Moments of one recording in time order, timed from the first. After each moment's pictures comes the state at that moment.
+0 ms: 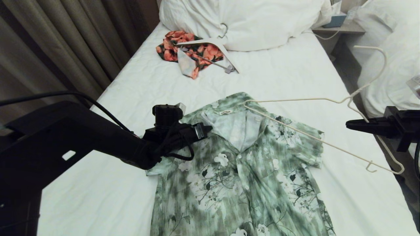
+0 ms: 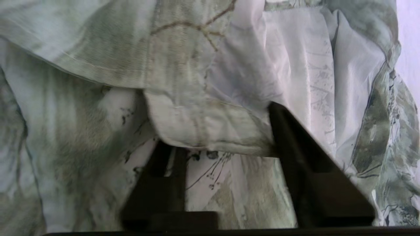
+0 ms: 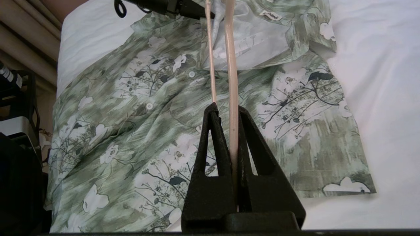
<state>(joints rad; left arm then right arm) -0.43 2.14 -1.18 -0.66 -0.13 -0.47 -0.28 1.67 -1.10 -0.01 1.31 -0.63</state>
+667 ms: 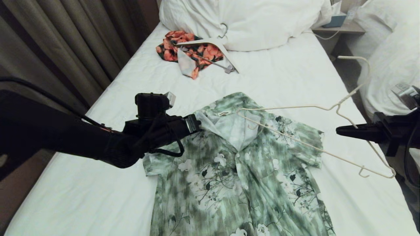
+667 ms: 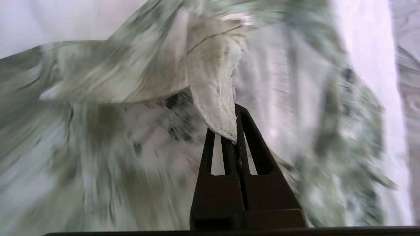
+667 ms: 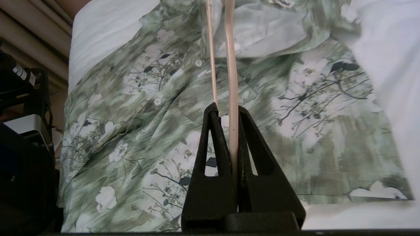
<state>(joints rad) -0.44 1.94 -1.09 -0.57 -0.10 -0.46 -0.23 1.70 -1.09 0.00 1.28 -0.62</state>
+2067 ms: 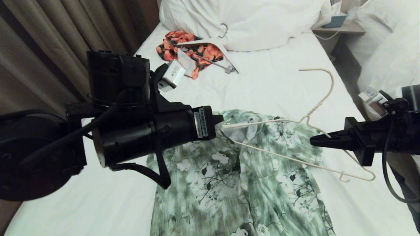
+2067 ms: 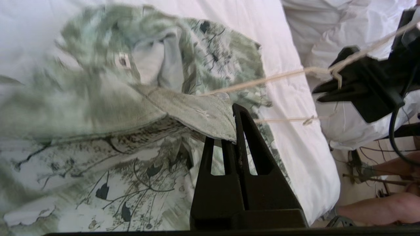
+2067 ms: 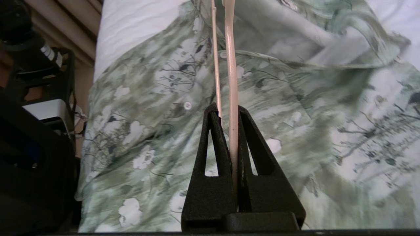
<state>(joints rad) -0.78 1.57 -1.07 -0.28 0.02 -0.36 0.00 1.67 -1.05 -0.01 1.18 -0.63</state>
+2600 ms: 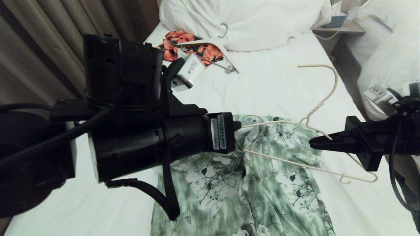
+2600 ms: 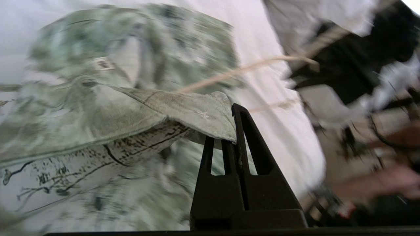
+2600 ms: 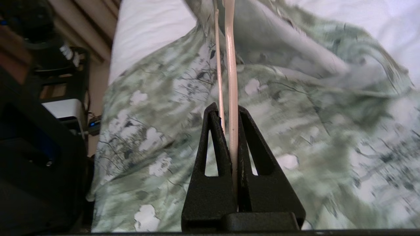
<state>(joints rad) -0.95 1.55 -1.14 -0.16 0.10 -0.35 0.06 1.60 -1.02 -0.01 1.18 -0.63</state>
